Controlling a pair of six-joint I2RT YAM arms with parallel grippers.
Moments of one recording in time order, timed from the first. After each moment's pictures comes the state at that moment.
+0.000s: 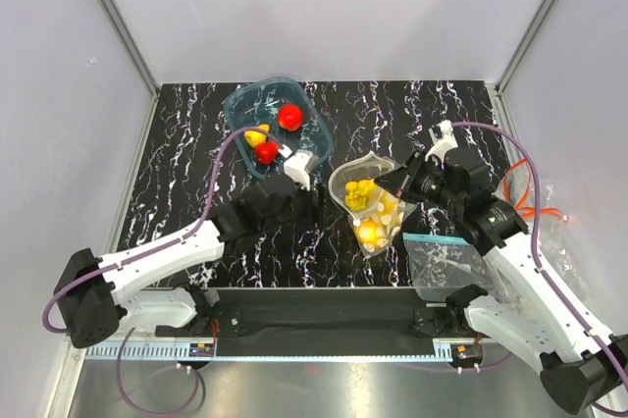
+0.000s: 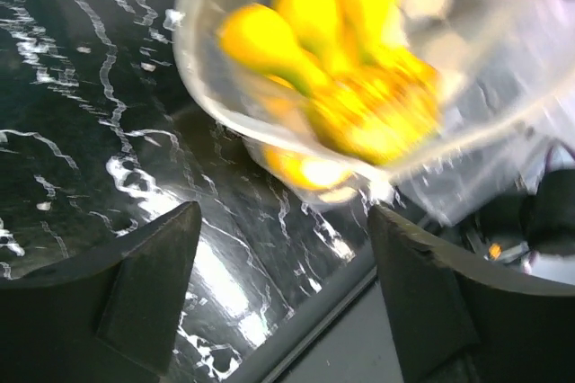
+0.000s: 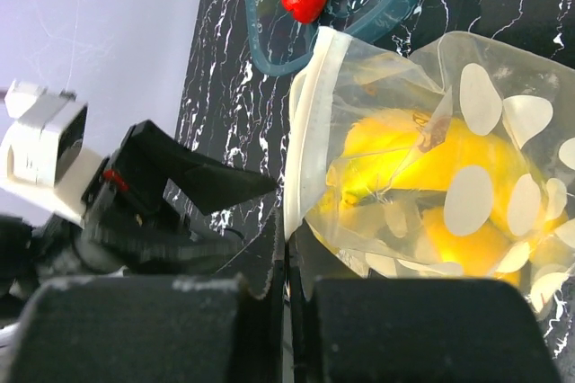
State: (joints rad) left arm -0.95 1.16 0.83 -0.14 -0.05 -0.56; right arm 0.46 0.87 0.90 -0.39 -0.24 0.77
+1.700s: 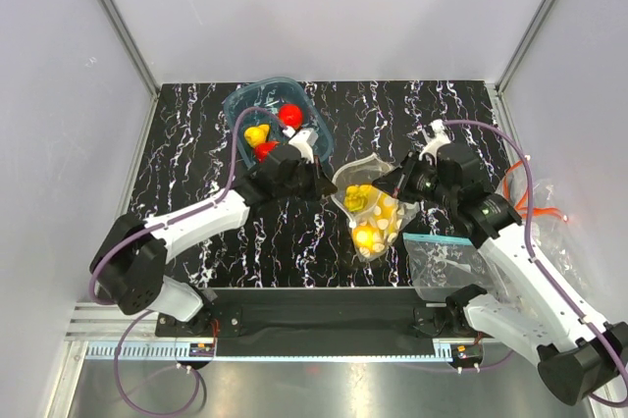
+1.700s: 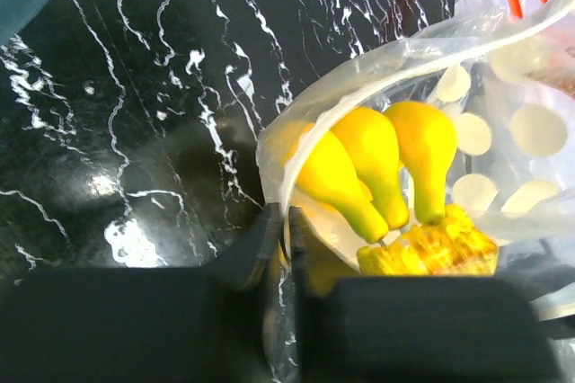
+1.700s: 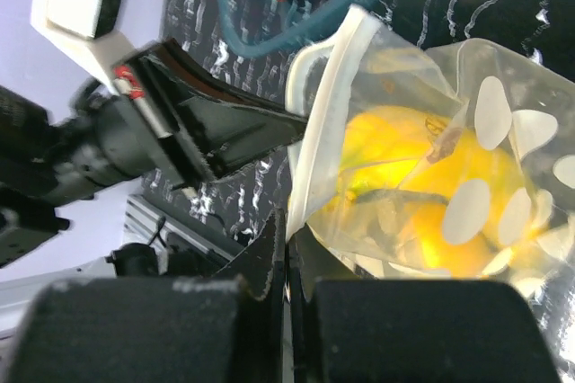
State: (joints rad) left arm -0.74 1.44 0.91 0.03 0.17 -0.68; right arm 0.46 0.92 0.90 -0.40 -0.26 0.75
